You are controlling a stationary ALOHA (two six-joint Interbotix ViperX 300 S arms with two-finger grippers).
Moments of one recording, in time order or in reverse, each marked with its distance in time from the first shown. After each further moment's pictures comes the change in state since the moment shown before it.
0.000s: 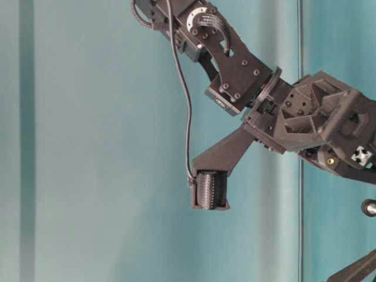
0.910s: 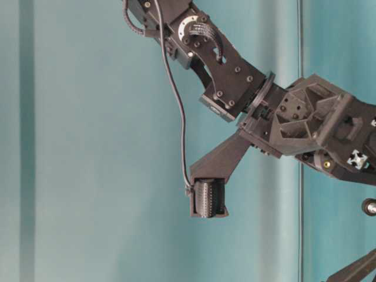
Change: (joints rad) left arm 0.000 0.000 0.000 0.000 0.000 0.000; right arm 0.000 0.000 -0.032 0.000 0.055 0.000
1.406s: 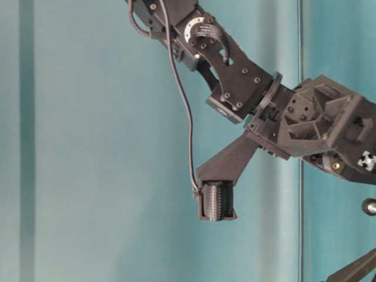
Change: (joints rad) left arm 0.003 0.000 -0.002 0.000 -0.002 0.000; right arm 0.008 0.017 -0.005 0.000 0.000 0.008
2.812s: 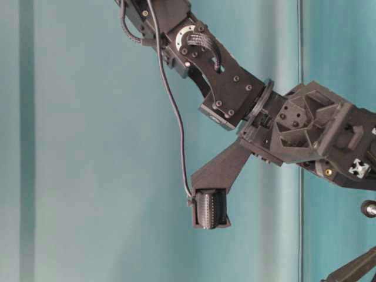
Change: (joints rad) left arm 0.002 -0.003 -0.009 0.003 0.038 0.002; right arm -0.003 0.000 -0.035 0.000 0.046 0.003
